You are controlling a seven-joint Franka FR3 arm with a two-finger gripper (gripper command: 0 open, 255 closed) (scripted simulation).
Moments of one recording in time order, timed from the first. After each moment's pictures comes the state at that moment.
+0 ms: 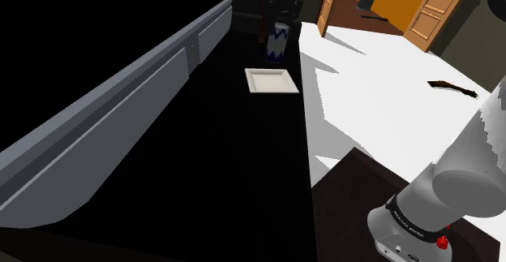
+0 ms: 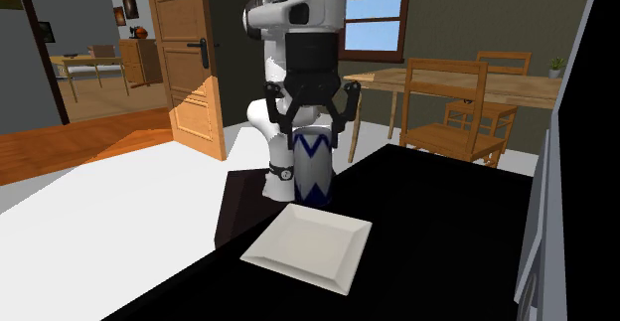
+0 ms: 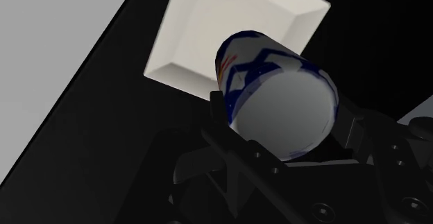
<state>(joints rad) -0.07 0.12 0.06 -1.51 0.00 1.63 0.12</state>
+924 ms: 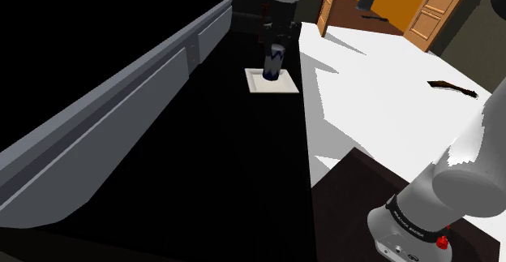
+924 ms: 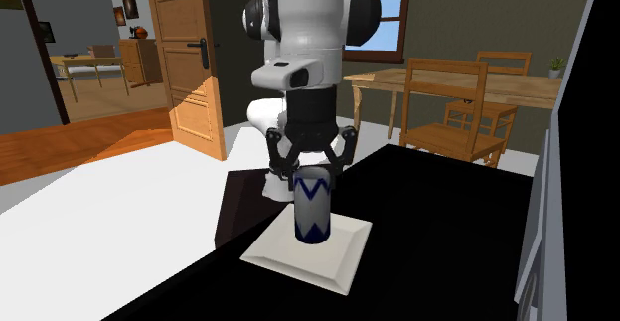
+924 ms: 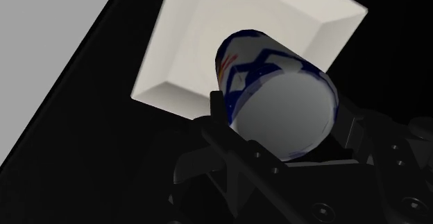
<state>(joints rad) -0.07 0.11 0.06 -1.71 0.00 1.82 0.12</state>
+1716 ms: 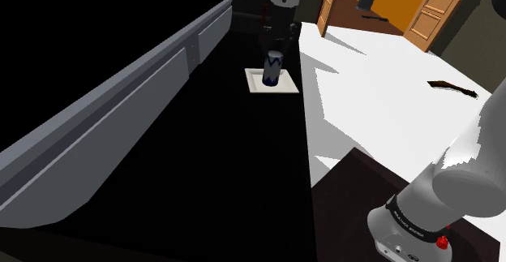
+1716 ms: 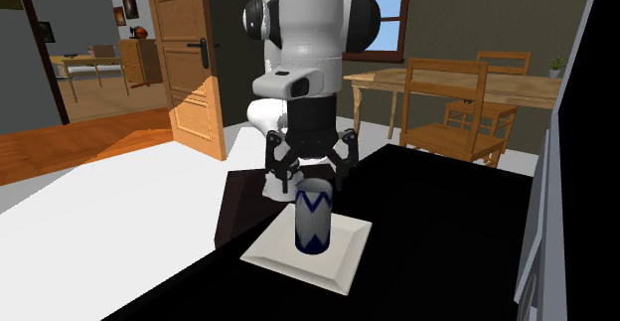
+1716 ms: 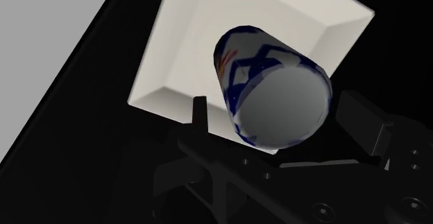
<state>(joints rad) -0.07 0.11 0.06 -1.74 0.00 1.85 0.12</state>
